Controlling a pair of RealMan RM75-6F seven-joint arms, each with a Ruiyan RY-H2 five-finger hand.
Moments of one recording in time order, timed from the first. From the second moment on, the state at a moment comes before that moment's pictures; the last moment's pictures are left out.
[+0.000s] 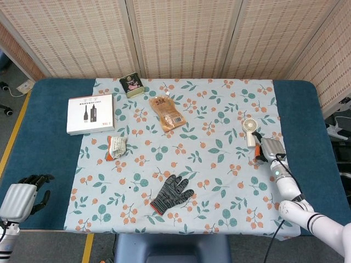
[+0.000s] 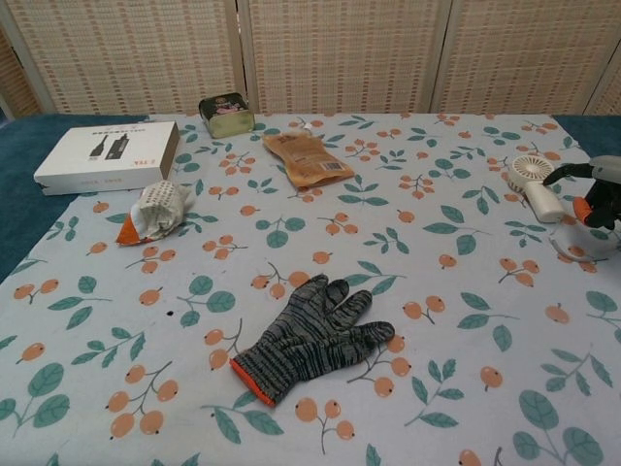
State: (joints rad) left arm -0.15 -1.15 -0.01 -1.53 1.55 1.44 0.04; right arm 0.62 -1.54 0.20 -1.00 -0.96 0.67 -0.01
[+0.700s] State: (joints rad) left arm -0.15 -1.15 -0.01 -1.53 1.55 1.44 0.04; right arm 0.62 -1.54 0.22 -1.00 -0.98 0.67 0.01
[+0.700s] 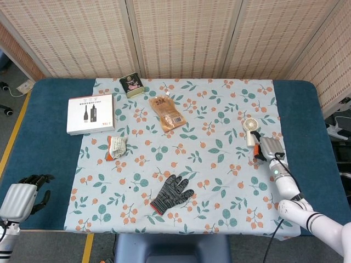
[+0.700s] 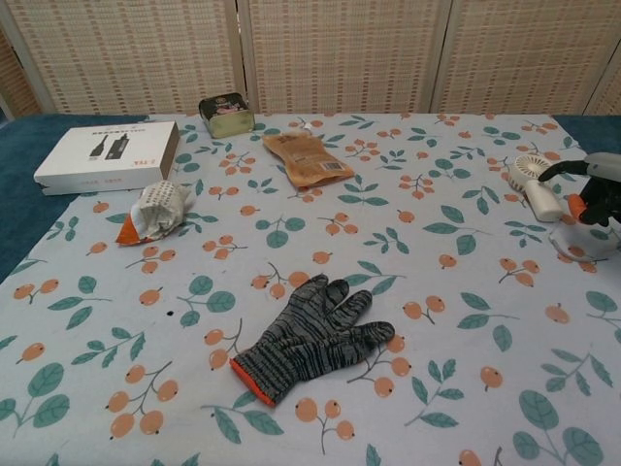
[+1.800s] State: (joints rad) left arm -0.15 -1.15 -0.01 -1.53 1.55 1.44 0.03; right arm 0.62 -1.57 0.22 -0.93 -0.97 0.65 0.01
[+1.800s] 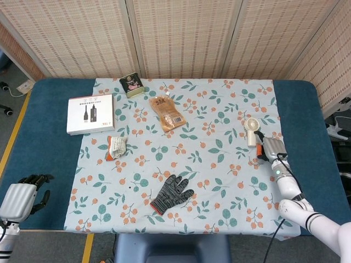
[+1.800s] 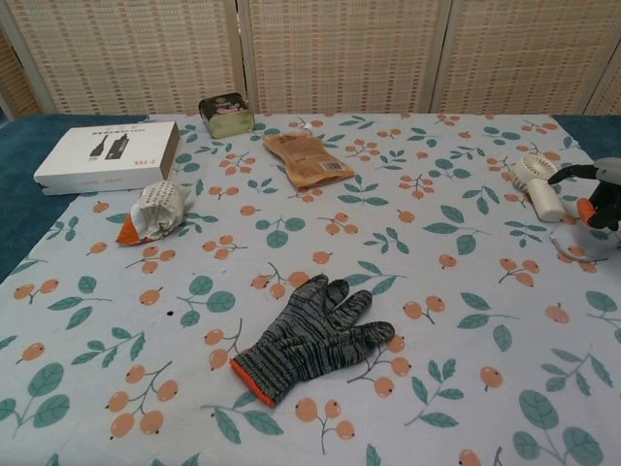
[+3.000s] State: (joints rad) left arm -0.15 -1.15 -0.01 -1.53 1.55 1.44 0.03; right arm 0.60 -1.54 0.21 -0.98 -1.01 0.68 0.01
